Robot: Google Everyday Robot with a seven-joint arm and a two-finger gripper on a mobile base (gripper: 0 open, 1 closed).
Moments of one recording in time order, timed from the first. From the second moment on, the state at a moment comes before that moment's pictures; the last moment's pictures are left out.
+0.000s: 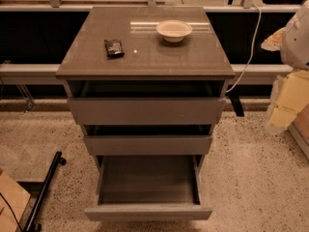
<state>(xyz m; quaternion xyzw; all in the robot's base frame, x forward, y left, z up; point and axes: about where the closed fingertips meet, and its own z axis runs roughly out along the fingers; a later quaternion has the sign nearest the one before) 0.438 -0.217 0.976 -0.60 0.78 -0.03 0.16</state>
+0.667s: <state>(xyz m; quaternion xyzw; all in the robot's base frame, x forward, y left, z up) 0.439 -0.216 0.974 -0.60 0.78 -0.04 0.16</state>
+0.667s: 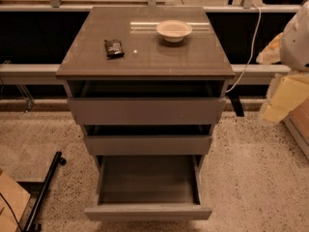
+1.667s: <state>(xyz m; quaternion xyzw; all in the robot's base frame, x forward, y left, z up) 0.463 -0.212 0.898 -0.59 0.80 -0.01 0.14</state>
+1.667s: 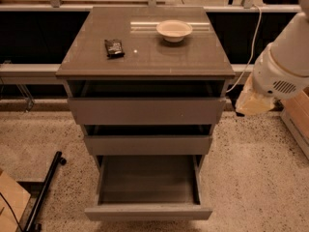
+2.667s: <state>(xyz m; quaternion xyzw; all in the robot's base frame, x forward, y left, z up) 0.470 -0.195 0.823 -0.59 0.79 0.06 0.12</state>
